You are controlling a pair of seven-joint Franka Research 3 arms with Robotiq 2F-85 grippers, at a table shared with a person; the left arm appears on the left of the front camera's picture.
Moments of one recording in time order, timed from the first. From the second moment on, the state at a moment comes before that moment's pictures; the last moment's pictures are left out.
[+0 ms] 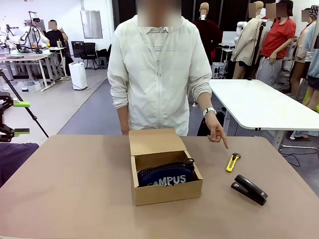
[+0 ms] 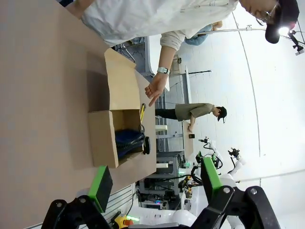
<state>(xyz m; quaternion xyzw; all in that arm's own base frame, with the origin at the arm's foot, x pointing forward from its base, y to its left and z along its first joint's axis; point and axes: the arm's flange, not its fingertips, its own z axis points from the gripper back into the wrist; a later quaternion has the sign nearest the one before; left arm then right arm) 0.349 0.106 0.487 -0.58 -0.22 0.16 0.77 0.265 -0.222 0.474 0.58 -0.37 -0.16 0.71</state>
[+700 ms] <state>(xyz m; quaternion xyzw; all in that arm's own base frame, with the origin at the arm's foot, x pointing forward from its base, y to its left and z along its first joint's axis) 0.350 0.107 0.486 -0.58 -0.22 0.16 0.77 0.424 -0.128 0.503 0.43 -0.25 -0.04 0.87</state>
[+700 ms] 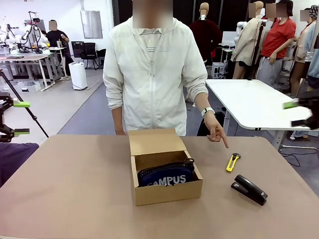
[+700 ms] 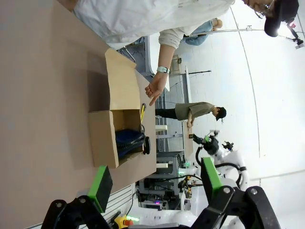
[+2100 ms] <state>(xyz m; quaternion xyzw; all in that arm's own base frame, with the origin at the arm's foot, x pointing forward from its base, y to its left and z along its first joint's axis) 0.350 0.107 0.486 -0.58 -0.22 0.16 0.77 0.541 0.042 0.394 0.04 -0.08 0.09 0.99</state>
